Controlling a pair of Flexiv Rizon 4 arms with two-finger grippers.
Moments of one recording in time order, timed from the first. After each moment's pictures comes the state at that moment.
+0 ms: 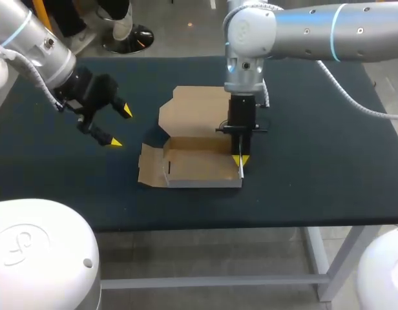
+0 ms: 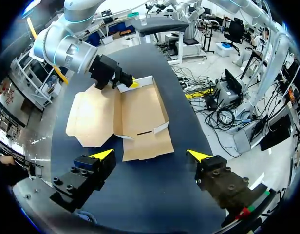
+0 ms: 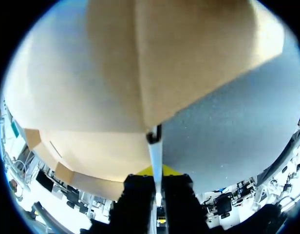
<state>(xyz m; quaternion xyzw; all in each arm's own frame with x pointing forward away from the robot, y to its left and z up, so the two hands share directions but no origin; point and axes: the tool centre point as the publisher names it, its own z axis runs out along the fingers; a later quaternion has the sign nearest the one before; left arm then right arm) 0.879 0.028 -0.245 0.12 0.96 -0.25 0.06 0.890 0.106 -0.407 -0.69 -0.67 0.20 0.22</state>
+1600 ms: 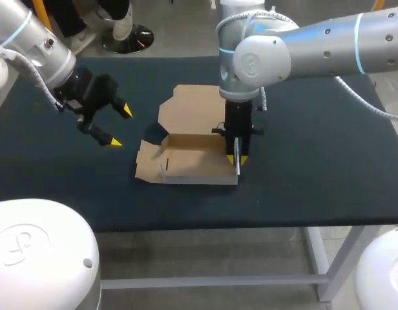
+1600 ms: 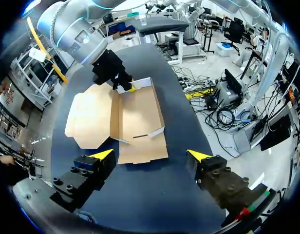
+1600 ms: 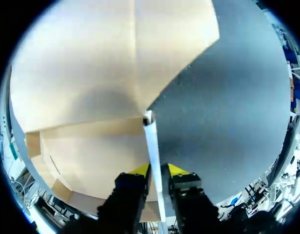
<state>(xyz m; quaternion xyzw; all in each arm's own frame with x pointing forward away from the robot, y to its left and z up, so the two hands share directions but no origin) 0.879 0.028 -0.245 0.12 0.96 -0.25 0.06 0.903 0.113 -0.416 -0.75 -0.64 0.12 0.10</state>
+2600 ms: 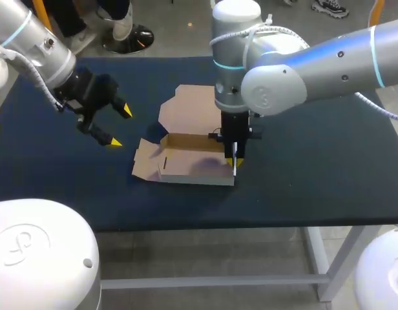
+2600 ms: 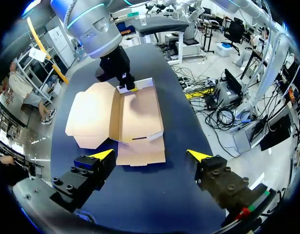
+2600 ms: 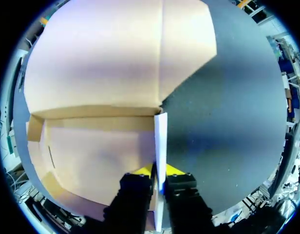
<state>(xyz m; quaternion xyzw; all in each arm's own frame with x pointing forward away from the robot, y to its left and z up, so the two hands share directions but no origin) 0.879 0.028 -0.245 0.12 0.96 -0.25 0.06 0.899 0.120 -0.416 -0.74 -0.67 0.06 0.02</state>
